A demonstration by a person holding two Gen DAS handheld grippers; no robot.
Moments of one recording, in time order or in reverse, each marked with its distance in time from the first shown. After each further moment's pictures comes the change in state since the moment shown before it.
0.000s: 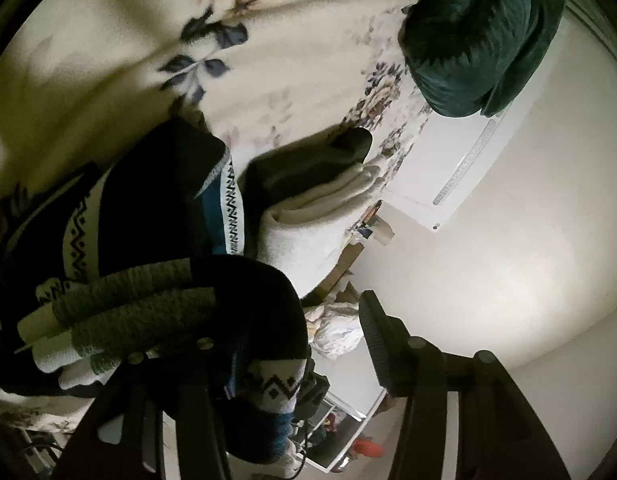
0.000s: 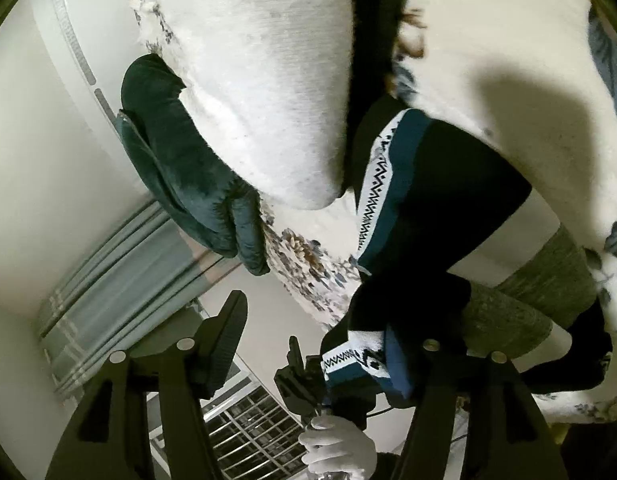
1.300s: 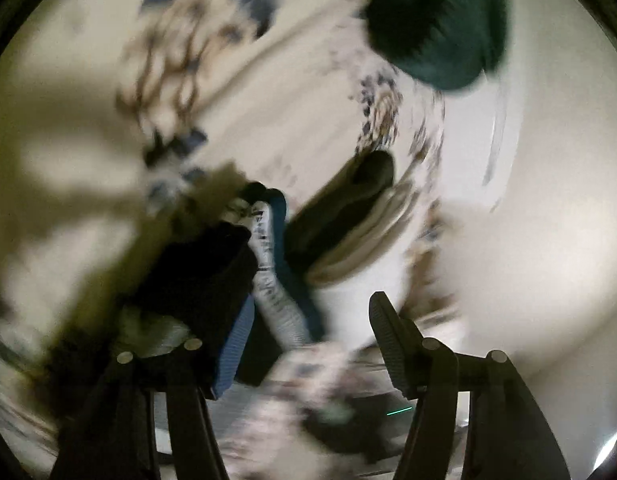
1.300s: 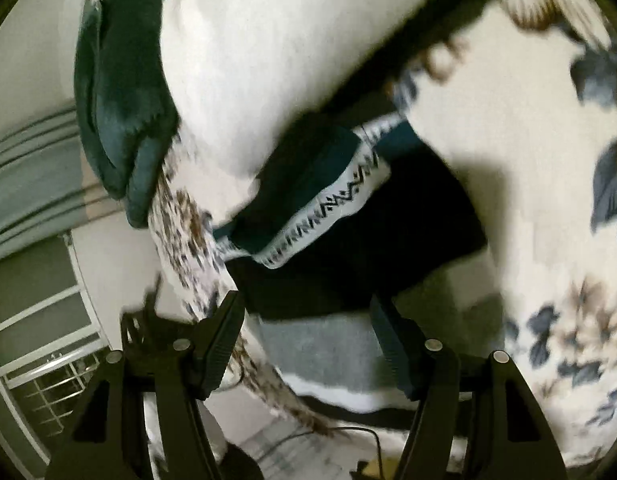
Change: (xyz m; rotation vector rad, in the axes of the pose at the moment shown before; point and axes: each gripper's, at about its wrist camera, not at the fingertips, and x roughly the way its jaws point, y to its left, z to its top) left arm 0.002 -0.044 0.014 0.424 -0.127 0.353; right arm 0.018 0.017 -0.012 -0.378 0.005 -0.475
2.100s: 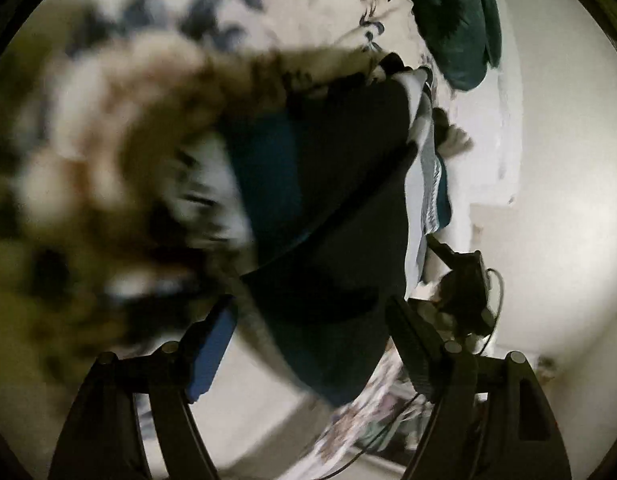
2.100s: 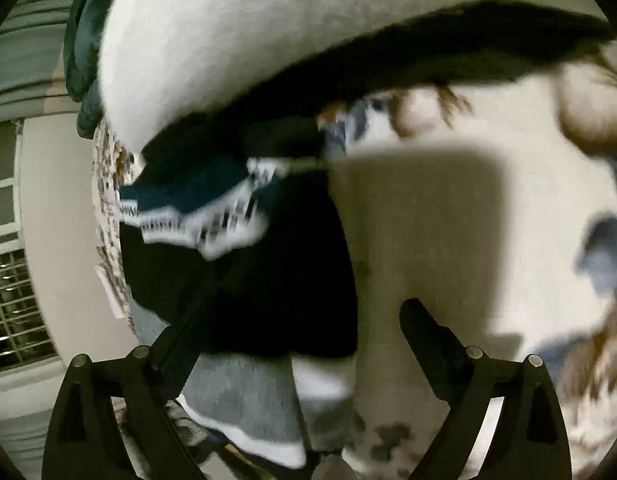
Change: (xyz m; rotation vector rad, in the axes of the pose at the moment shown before) left arm 0.014 0.155 -0.205 -0.058 -0.175 -0.043; right arm 0.025 -0.049 0.067 -0.363 0.155 -0.237
